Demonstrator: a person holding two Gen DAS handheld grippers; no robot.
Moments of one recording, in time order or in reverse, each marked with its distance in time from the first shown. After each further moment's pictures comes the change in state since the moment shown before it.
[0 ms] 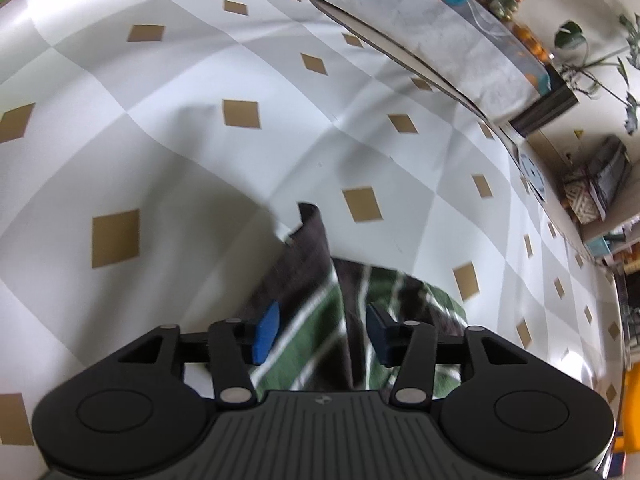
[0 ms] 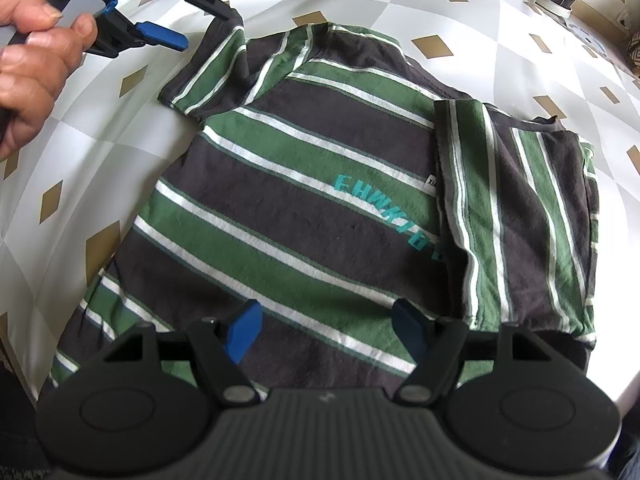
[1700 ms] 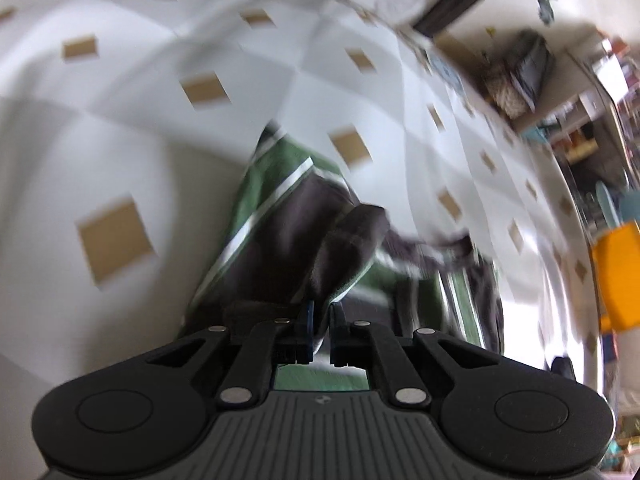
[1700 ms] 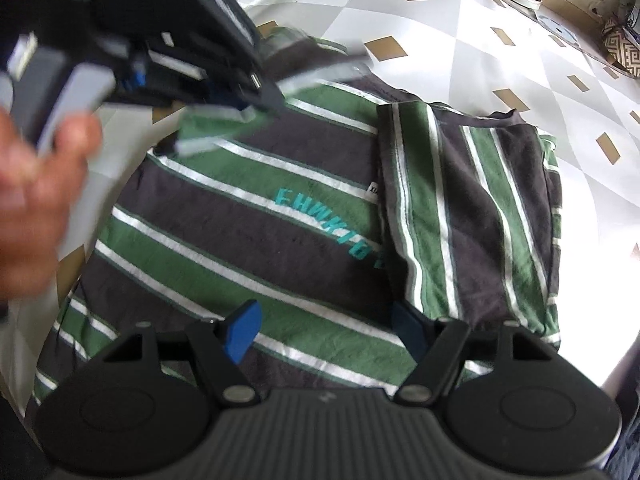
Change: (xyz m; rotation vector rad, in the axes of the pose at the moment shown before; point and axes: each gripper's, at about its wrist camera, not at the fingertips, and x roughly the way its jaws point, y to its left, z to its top) left arm 0.038 -0.089 -0.088 0.278 0.221 -0.198; right arm -0.006 -0.027 0.006 0.061 -0.016 -0.058
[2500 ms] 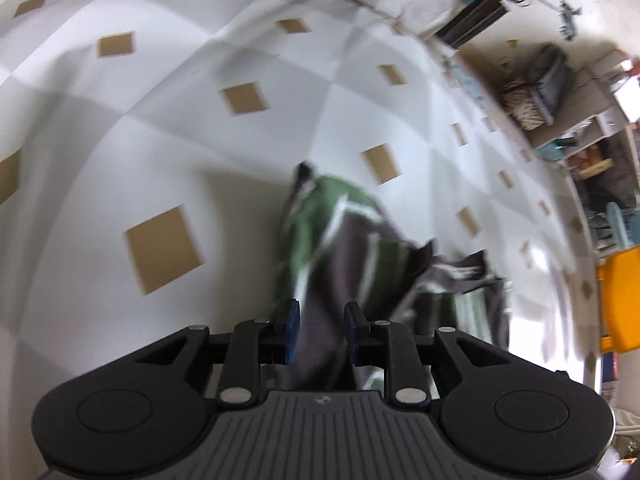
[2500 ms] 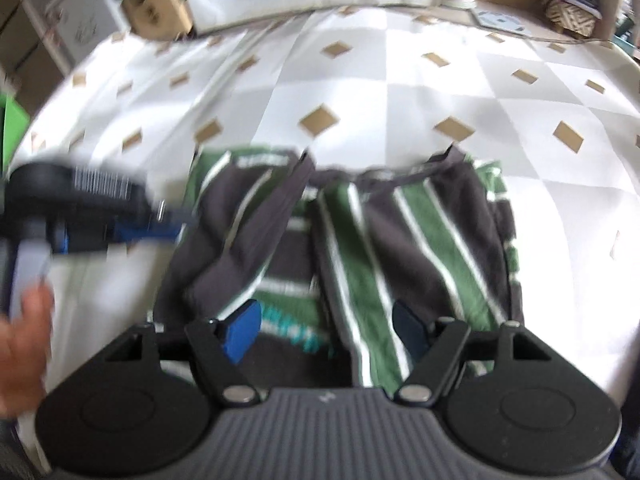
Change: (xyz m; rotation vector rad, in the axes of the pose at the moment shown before) left arm -0.024 0.032 0.015 -0.092 -0.009 0.059; right arm -0.023 -0.060 0.032 0.279 -0.200 0.060
